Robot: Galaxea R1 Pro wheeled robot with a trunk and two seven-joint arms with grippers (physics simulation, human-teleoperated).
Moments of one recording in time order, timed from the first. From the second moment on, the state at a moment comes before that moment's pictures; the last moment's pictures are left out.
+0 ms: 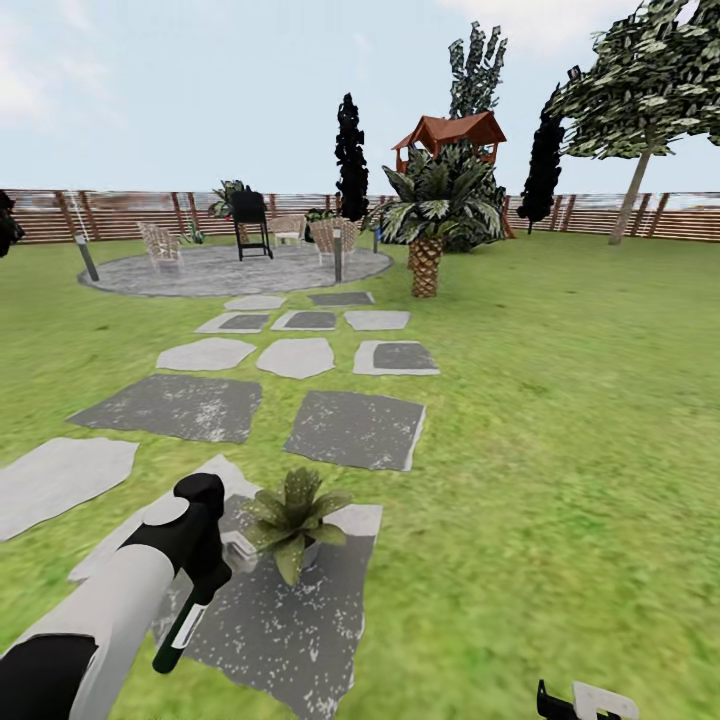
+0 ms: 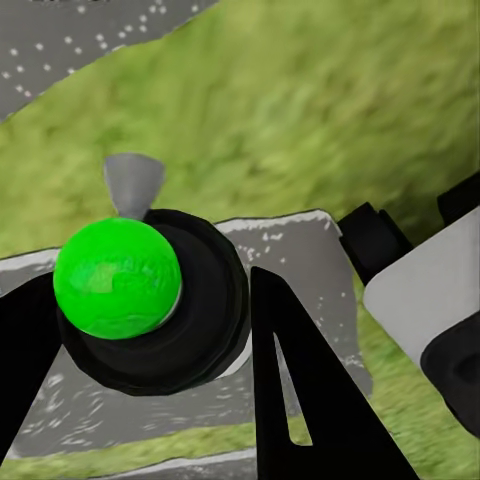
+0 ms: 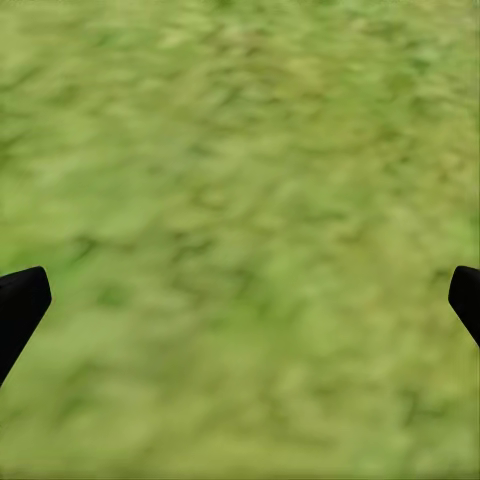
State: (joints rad) left arm -0.86 0.07 -0.05 -0.59 -1.49 0.86 -1.51; right arm -0.42 -0.12 -0.19 -0.03 0.02 -0.52 -0.22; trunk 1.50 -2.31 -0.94
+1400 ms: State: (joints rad) left arm -0.86 0.06 0.05 -0.58 -1.49 0.86 -1.36; right arm -0.42 -0.11 -0.19 -0.03 0.02 -0.52 -0.22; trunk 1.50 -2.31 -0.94
